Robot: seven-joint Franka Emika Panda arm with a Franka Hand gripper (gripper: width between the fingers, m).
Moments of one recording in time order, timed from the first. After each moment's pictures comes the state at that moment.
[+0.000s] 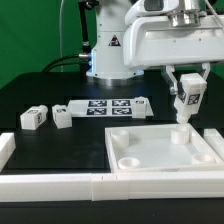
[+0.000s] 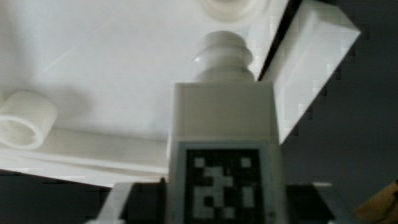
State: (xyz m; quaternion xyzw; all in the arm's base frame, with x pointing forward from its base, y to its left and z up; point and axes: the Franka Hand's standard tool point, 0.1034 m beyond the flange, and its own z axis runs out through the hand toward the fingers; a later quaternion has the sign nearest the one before) arm 0.546 0.106 0.104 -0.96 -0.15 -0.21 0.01
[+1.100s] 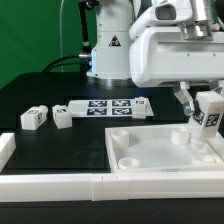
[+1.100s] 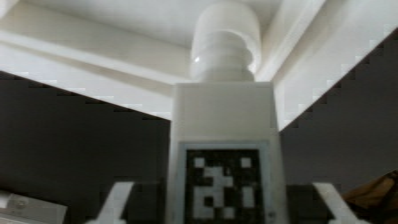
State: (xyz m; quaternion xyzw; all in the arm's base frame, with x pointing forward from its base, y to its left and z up) arm 0.608 0.117 0.098 -0.94 -0.20 -0.28 0.00
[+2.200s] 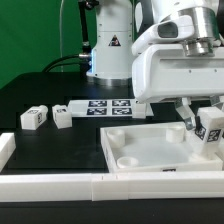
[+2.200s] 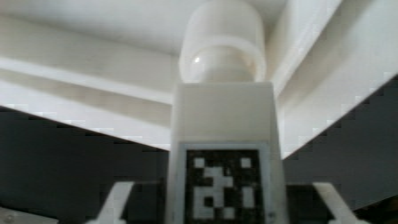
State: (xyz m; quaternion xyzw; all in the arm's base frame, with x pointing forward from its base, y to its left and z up) arm 0.605 0.110 0.074 -0.93 -0.19 -0.30 0.00
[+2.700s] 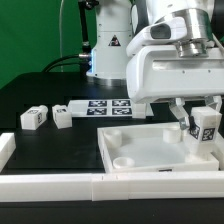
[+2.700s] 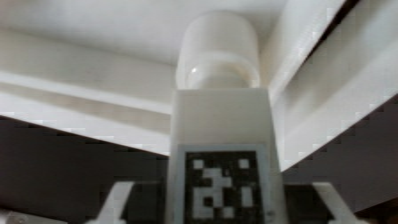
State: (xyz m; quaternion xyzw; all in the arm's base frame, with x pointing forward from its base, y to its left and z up) arm 0.602 0.107 0.073 -0.94 -0.19 -0.29 0.00
